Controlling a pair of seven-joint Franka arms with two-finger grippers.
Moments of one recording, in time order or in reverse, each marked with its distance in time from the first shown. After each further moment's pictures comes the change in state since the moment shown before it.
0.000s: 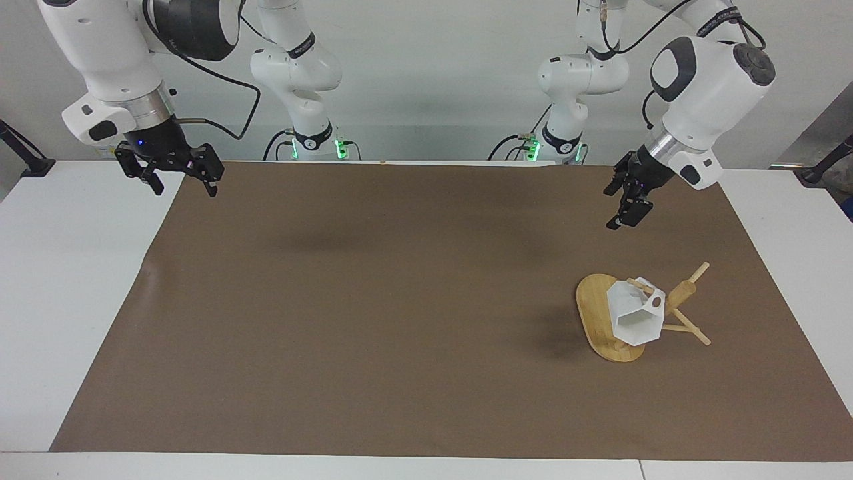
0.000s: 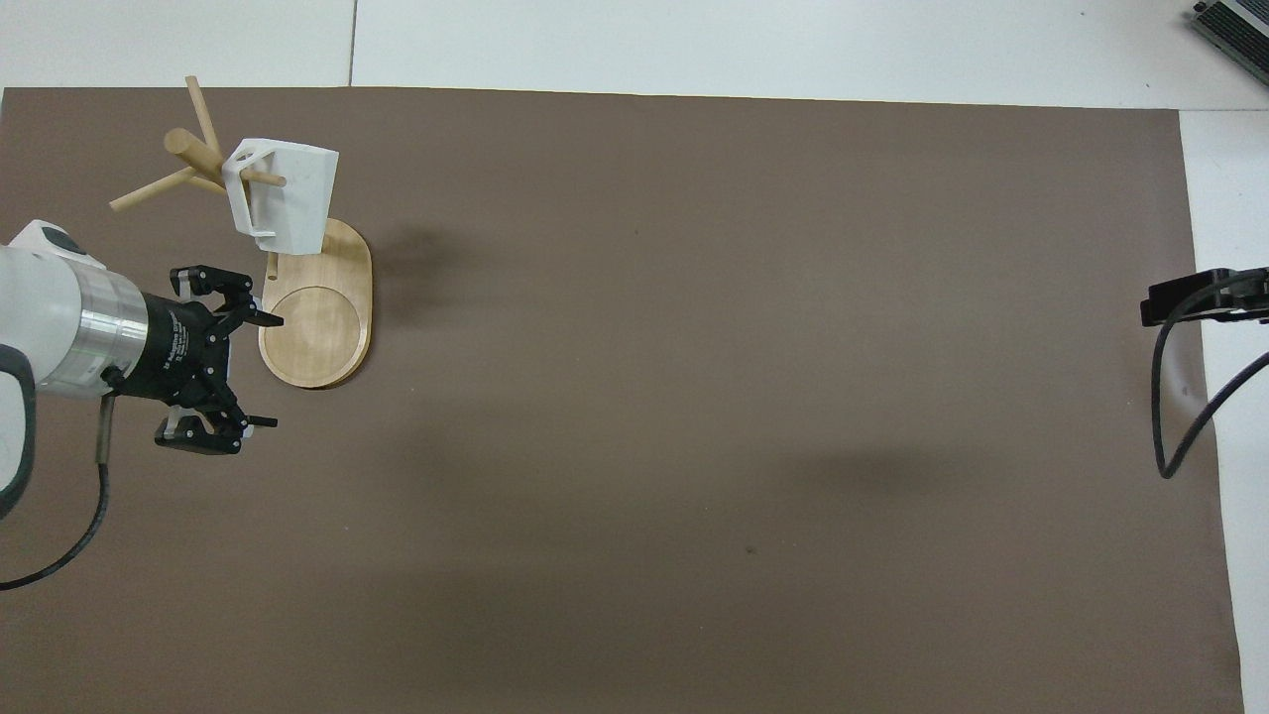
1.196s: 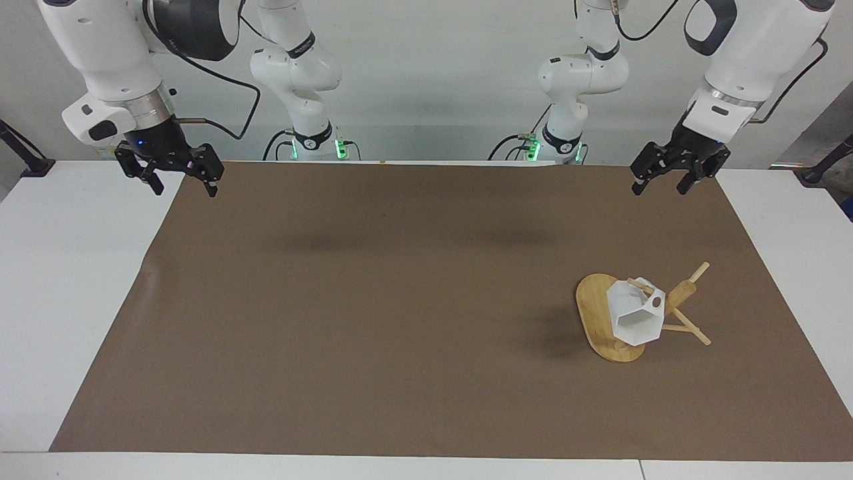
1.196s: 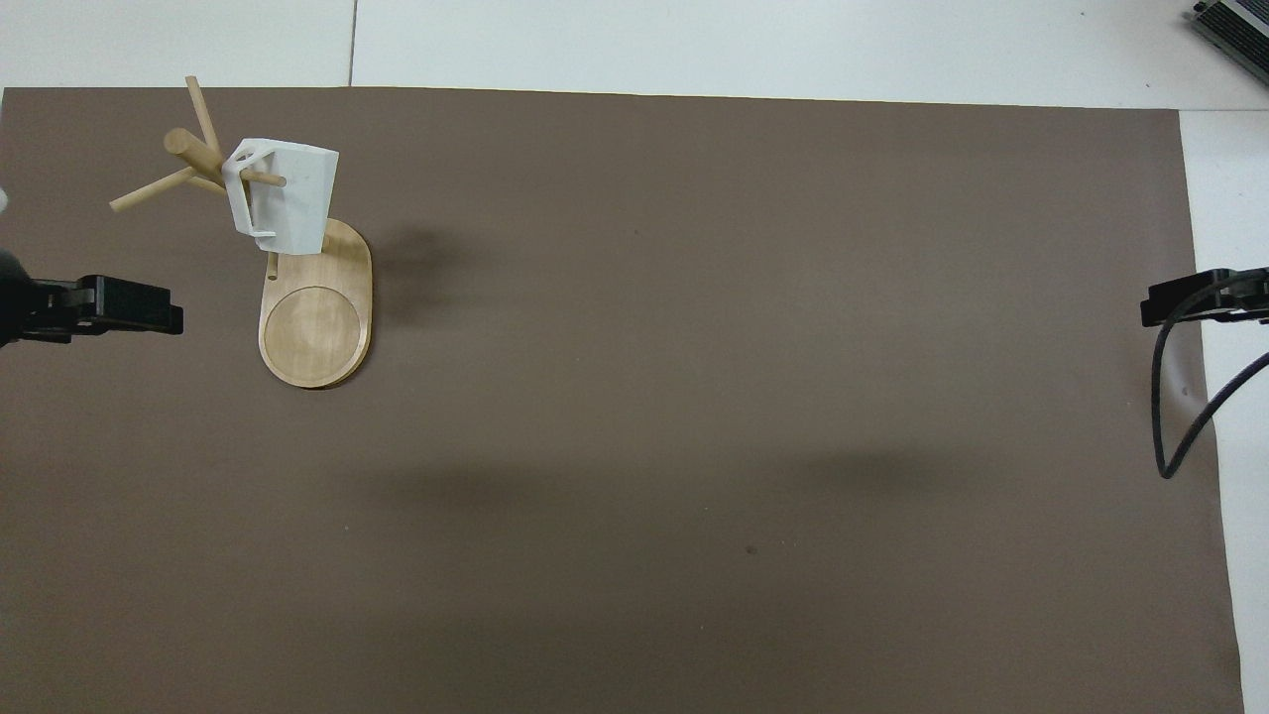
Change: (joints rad) left arm 0.024 0.019 0.006 0.254 0.179 -0.145 1.134; right arm 0.000 0.000 0.000 0.000 0.000 0.000 0.000
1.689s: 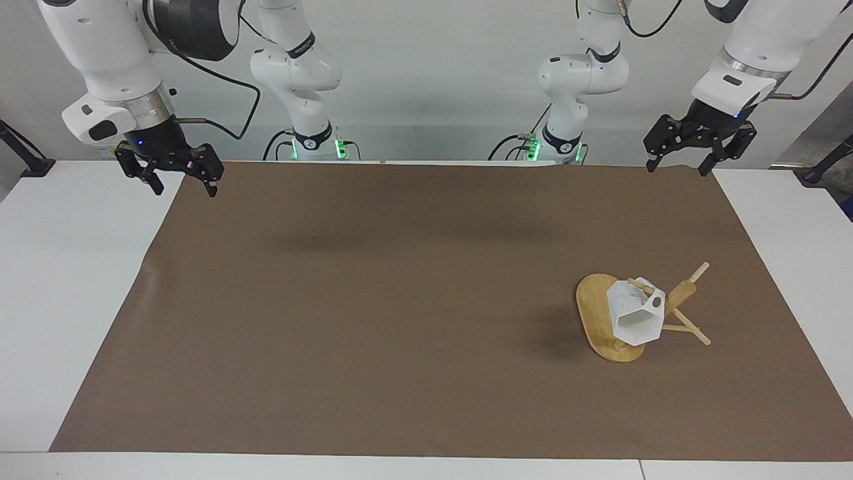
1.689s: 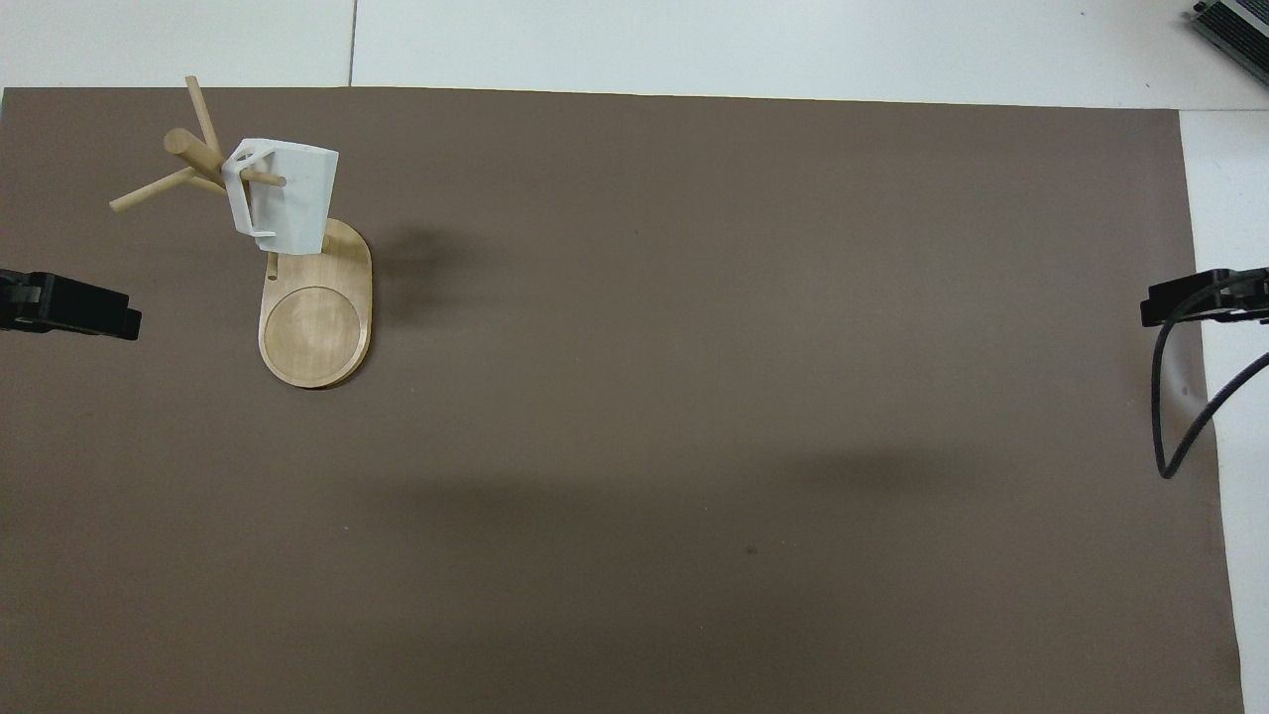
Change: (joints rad) left arm -0.077 0.070 0.055 0.208 0.044 -0.194 0.090; right arm 0.000 0.000 0.000 0.000 0.000 0.000 0.000
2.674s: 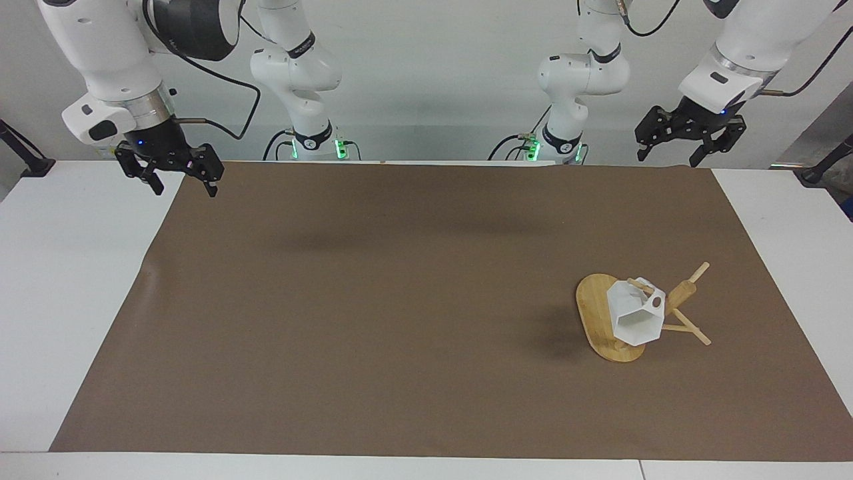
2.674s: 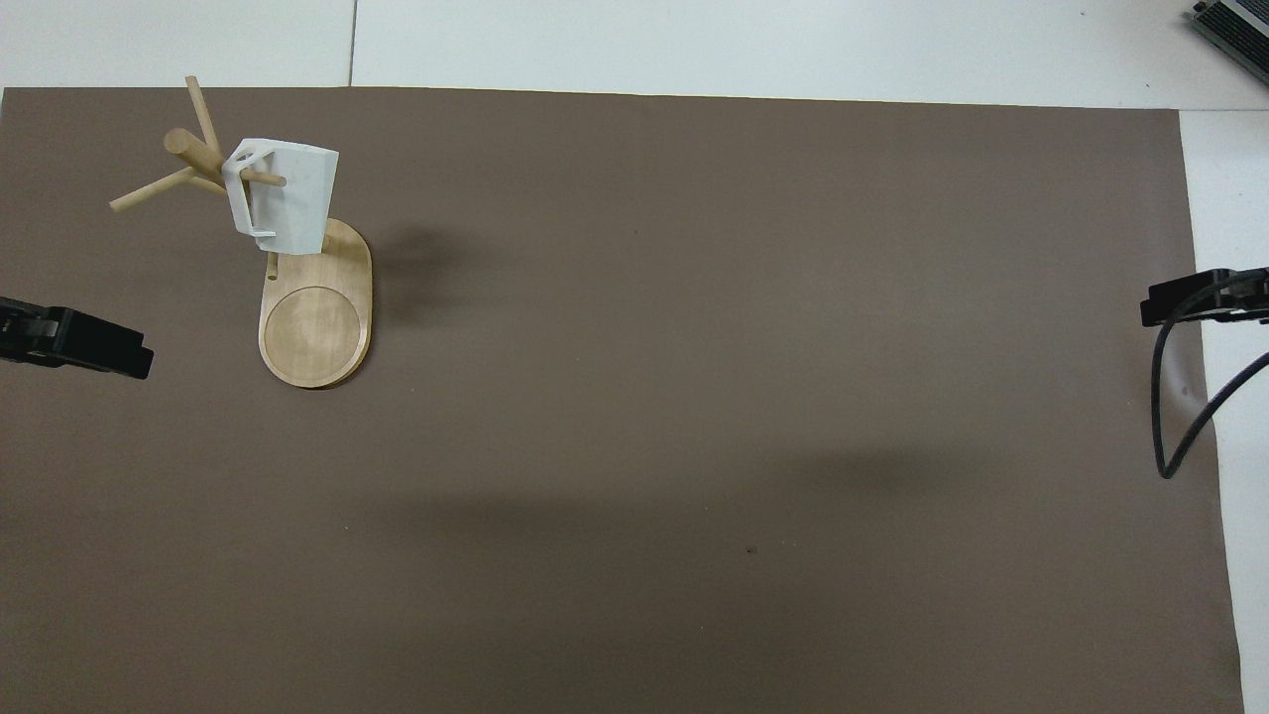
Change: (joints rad) left arm -0.045 -0.018 0.027 -0.044 0.004 -0.064 0.030; right arm 0.000 0.000 0.000 0.000 0.000 0.000 0.000
